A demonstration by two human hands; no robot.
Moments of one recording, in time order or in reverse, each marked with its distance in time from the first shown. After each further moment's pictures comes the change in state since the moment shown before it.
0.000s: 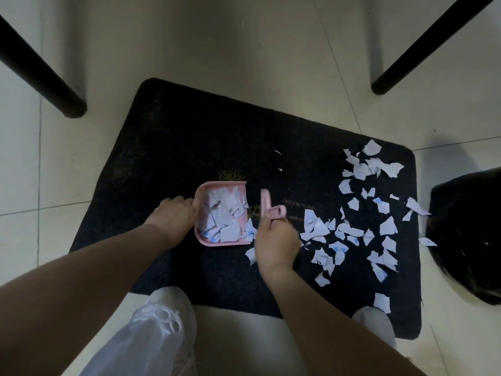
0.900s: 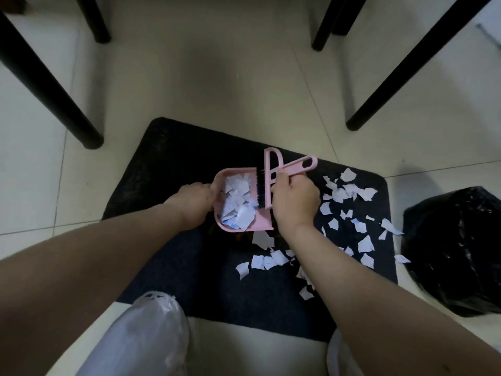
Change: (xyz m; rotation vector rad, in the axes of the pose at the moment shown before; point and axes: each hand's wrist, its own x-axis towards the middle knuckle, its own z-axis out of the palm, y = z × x) left_hand 0.009 0.007 -0.096 -0.182 0.153 0.054; right_hand 0.021 -0.067 -0.114 0.312 0.188 -0.240
